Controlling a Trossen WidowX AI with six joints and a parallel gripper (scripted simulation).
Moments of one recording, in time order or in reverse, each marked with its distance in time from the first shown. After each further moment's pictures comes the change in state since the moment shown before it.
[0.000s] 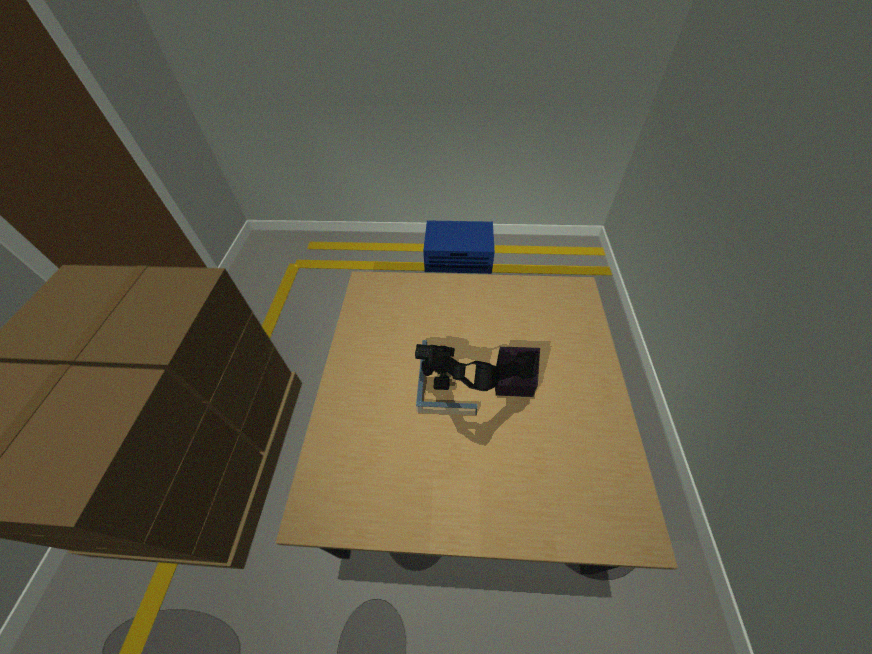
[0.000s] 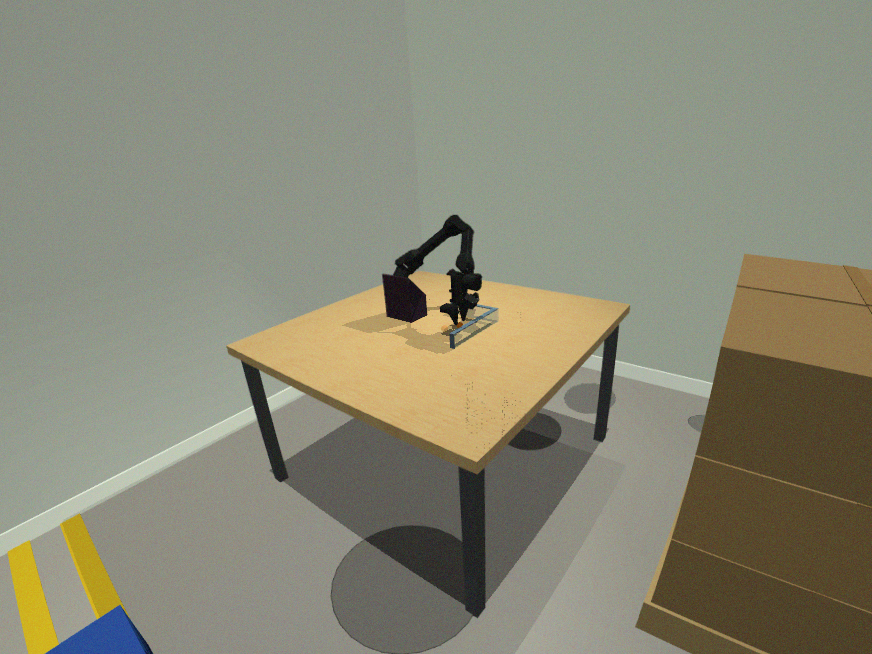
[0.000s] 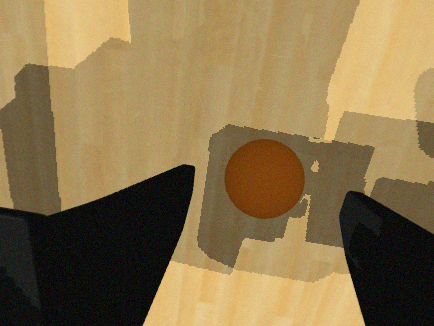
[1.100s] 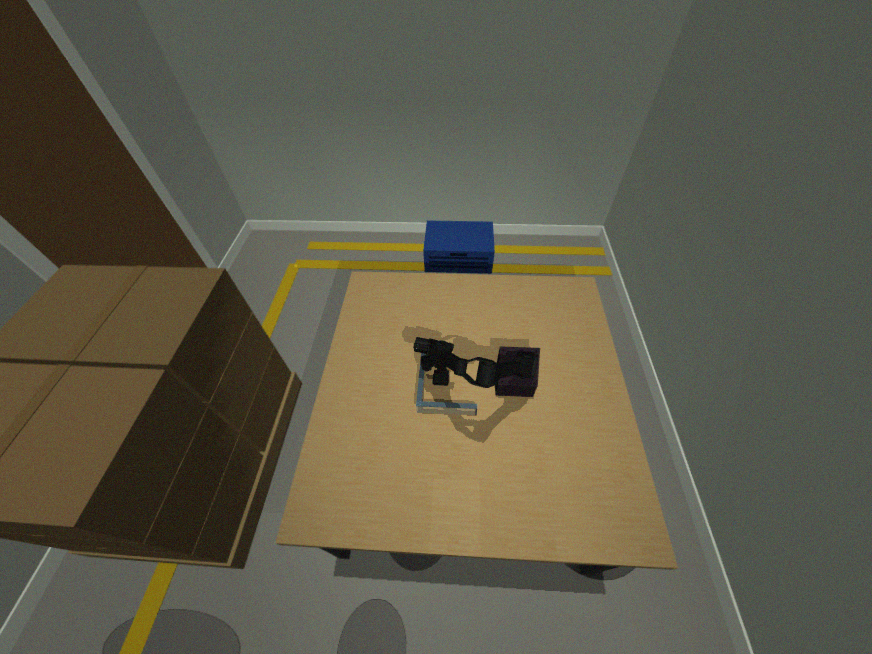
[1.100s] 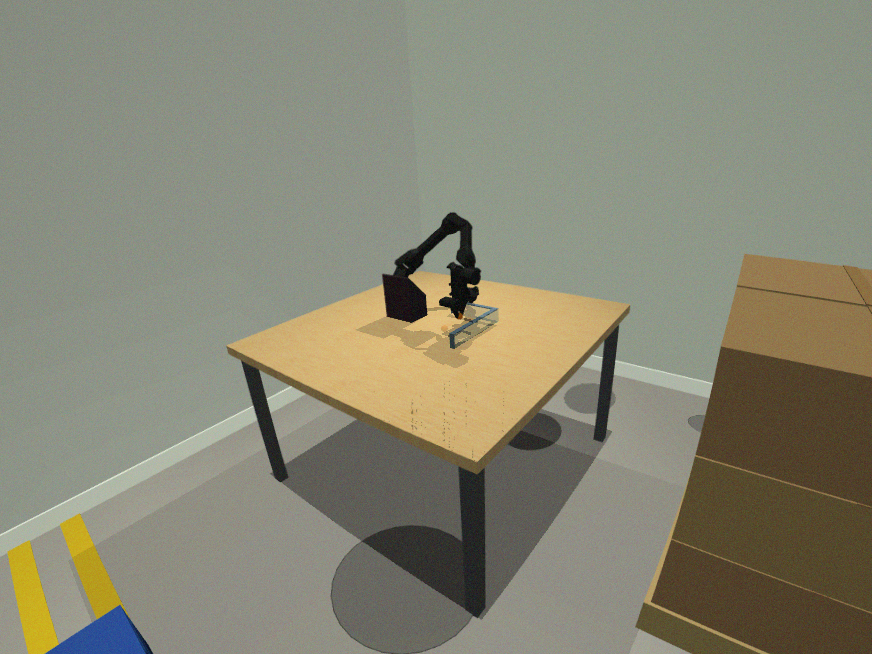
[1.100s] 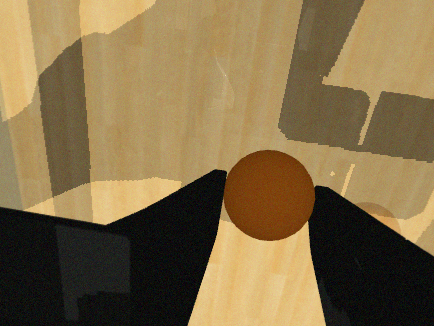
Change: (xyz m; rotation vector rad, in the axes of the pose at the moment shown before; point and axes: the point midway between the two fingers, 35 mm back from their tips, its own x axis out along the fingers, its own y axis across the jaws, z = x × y) arm -0.029 -0.003 0.002 0.017 0.012 0.004
